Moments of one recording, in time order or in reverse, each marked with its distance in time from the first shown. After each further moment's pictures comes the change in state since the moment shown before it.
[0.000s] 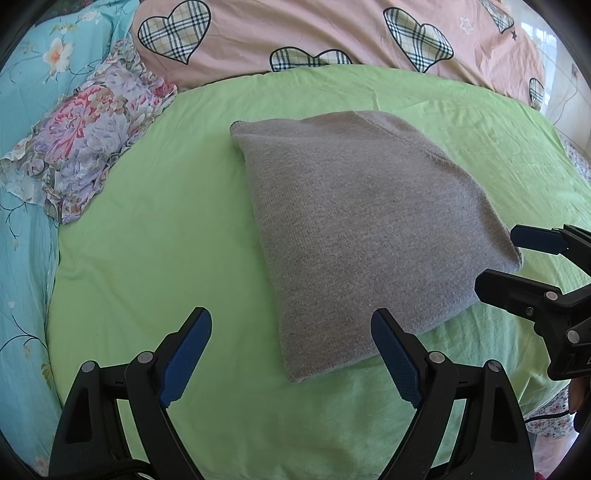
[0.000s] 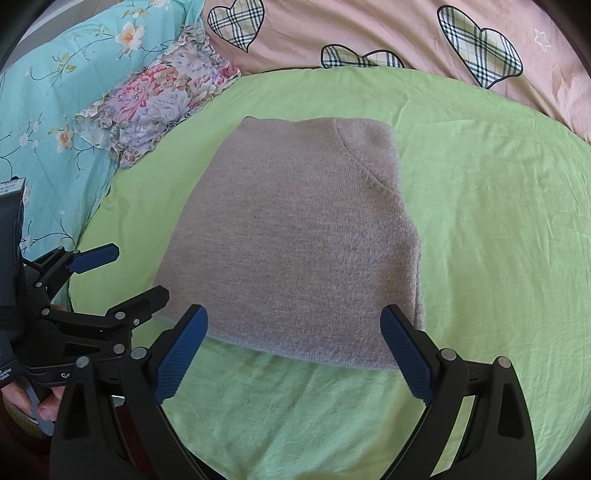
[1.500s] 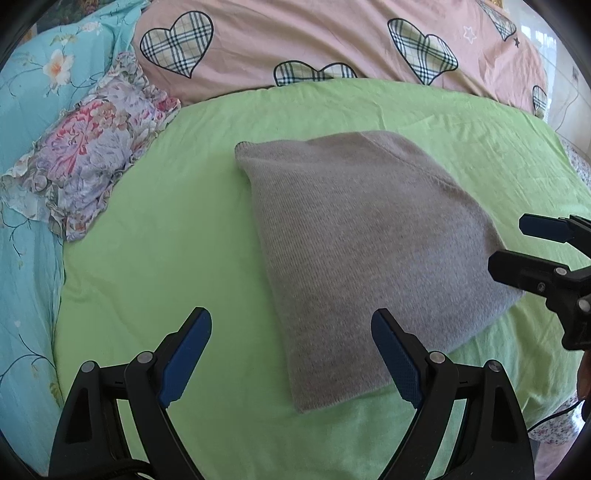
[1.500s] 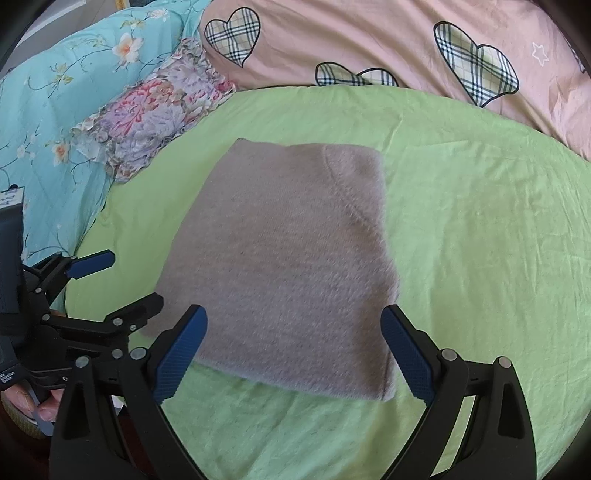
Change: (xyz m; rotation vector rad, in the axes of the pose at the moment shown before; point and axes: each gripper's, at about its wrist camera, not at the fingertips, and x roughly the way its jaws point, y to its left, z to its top) left arm -0.002 0.000 0.023 -0.002 -0.042 0.024; right arm -0.007 -0.015 0.024 0.005 -0.051 -0.030
